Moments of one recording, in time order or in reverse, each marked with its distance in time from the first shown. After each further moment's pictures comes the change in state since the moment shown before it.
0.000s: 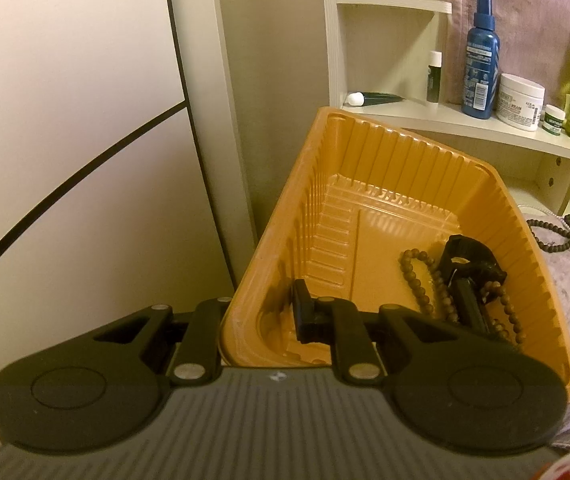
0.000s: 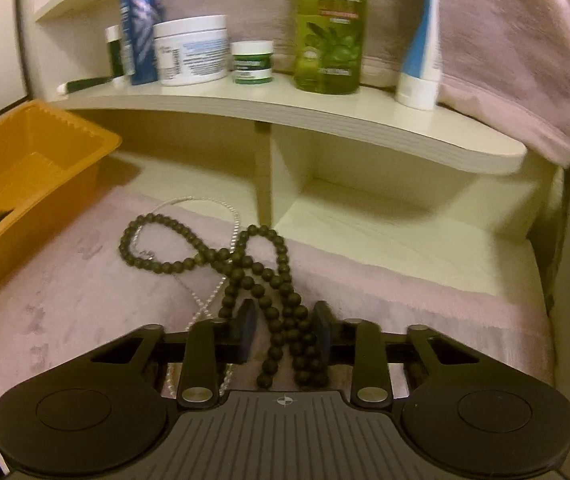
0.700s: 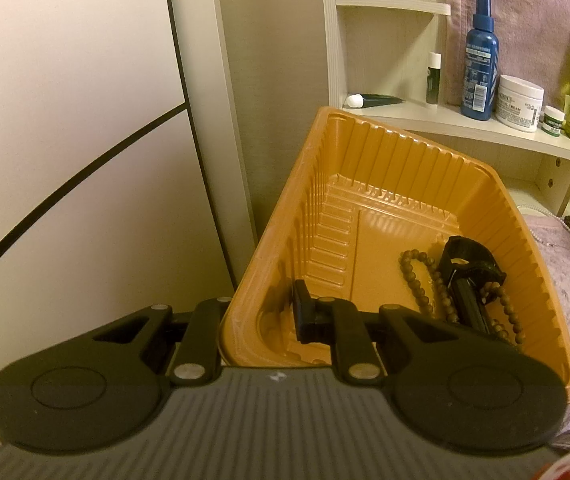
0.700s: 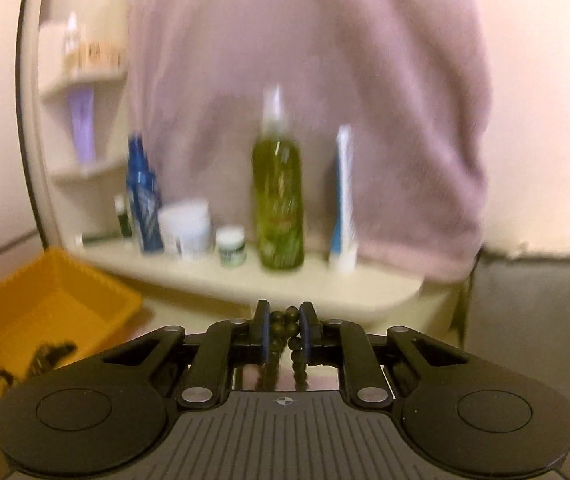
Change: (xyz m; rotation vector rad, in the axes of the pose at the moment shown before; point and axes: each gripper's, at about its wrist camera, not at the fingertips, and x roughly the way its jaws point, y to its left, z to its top) left arm -0.001 0.000 0.000 0.001 -0.005 0.000; right arm -0.136 -0.011 0.038 0.136 -0.363 -0.061
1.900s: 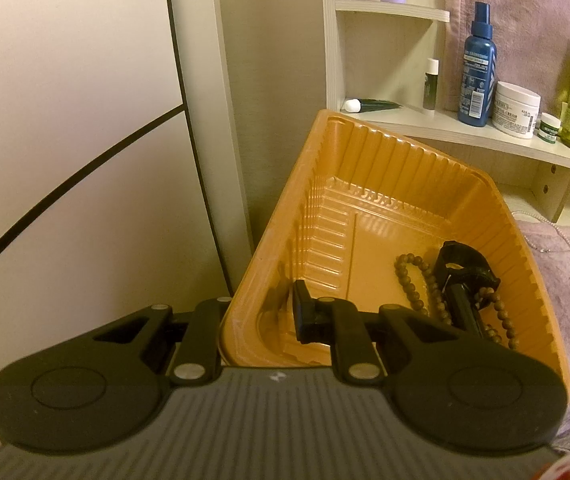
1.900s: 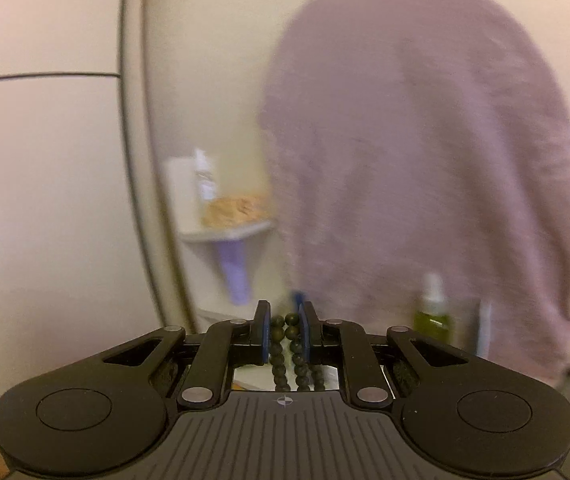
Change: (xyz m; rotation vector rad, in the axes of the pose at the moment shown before) left arm -0.005 0.001 0.001 -0.013 -0.006 -0.017; right arm -0.066 0.115 0.110 0.027 -0.177 0.326
